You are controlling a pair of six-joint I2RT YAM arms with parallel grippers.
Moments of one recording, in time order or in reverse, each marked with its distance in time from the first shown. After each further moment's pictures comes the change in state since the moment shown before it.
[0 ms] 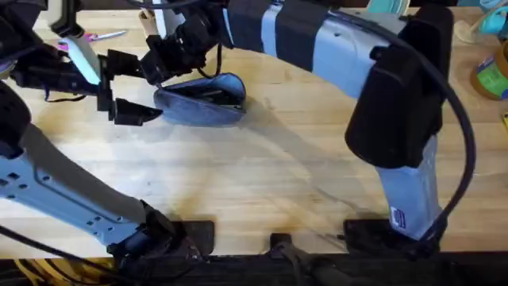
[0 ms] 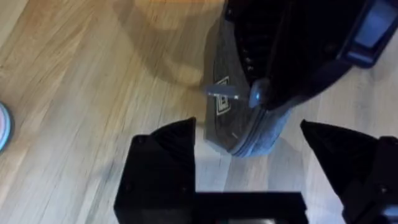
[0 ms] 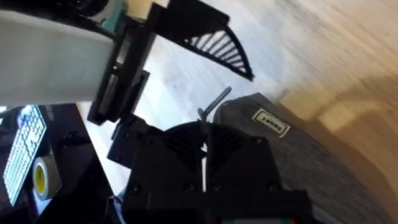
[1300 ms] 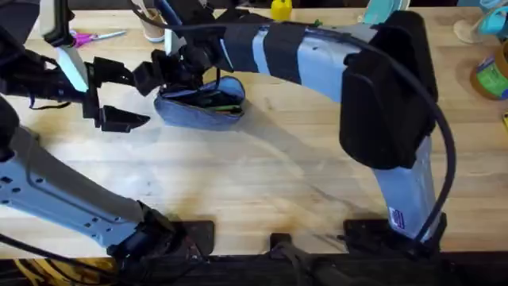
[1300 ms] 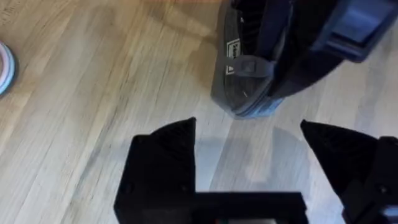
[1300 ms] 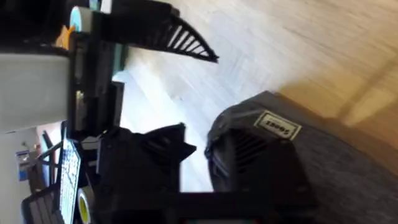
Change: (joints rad) left arm 0.082 0.000 0.000 0.034 -0.086 0.000; right arm 0.021 0.021 -0.148 0.213 -0.022 0.282
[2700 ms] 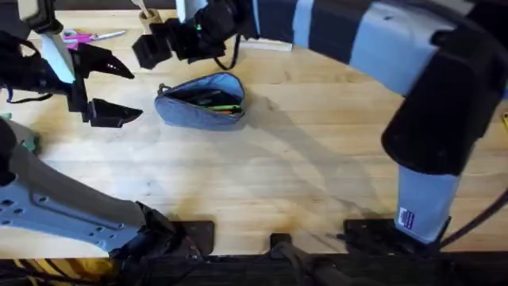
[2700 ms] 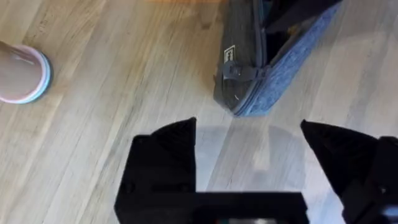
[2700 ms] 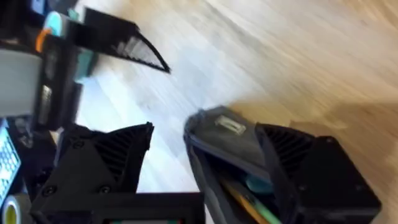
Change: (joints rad) left arm 0.000 -0.141 0.000 -0.019 -0.020 -0.040; right arm -0.067 -0.160 -0.014 -0.137 0.152 -0.262
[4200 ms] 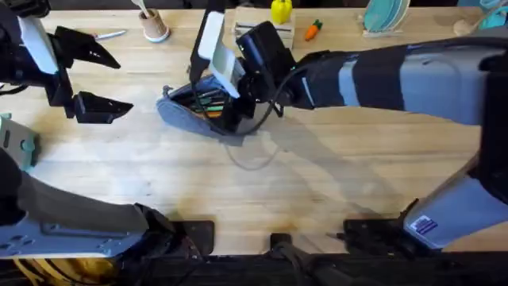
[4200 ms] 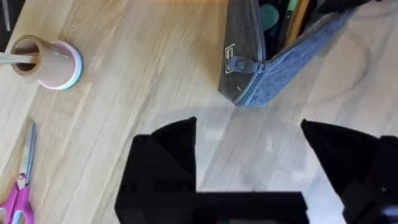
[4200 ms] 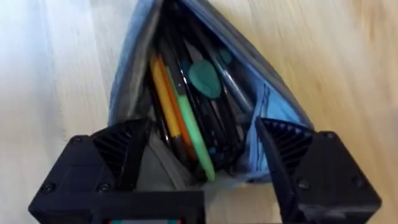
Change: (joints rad) left arm 0.000 -0.172 0.000 -0.007 -0.045 -0.083; right arm -0.046 -0.276 -0.794 0.501 0.019 -0.875
